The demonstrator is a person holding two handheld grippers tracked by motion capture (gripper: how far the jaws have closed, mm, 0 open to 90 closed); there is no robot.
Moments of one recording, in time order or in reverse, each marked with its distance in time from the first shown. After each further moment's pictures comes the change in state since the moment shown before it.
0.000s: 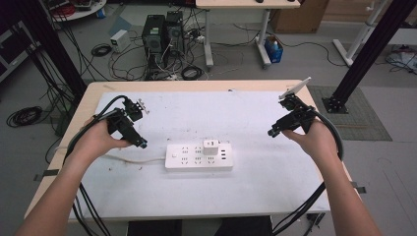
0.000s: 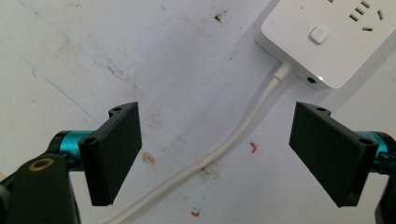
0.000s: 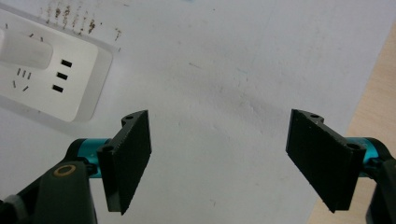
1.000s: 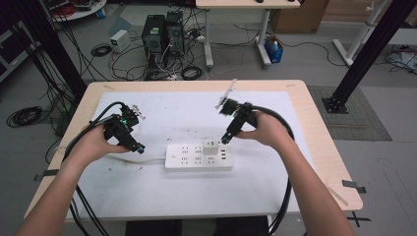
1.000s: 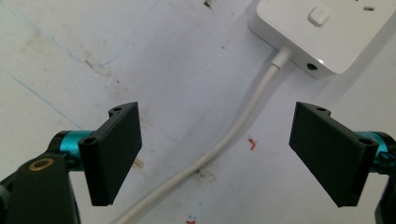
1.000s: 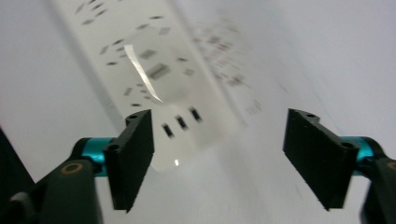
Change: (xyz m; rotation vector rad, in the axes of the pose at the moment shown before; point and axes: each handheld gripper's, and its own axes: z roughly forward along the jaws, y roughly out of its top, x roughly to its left) left arm 0.010 -0.018 0.015 -0.035 -0.062 0.006; right arm 0.112 0.063 0.045 0.050 0.152 -0.561
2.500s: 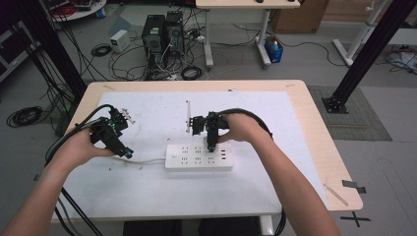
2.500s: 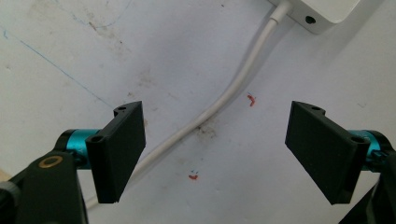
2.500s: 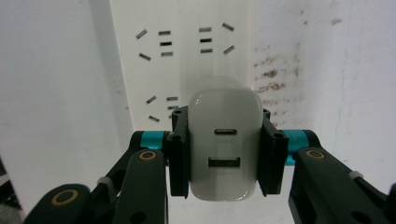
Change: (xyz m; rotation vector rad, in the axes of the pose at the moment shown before) left arm -0.004 -0.022 -0.019 0.069 0.007 0.039; right arm 0.051 0.060 0.056 0.251 0.019 -0.556
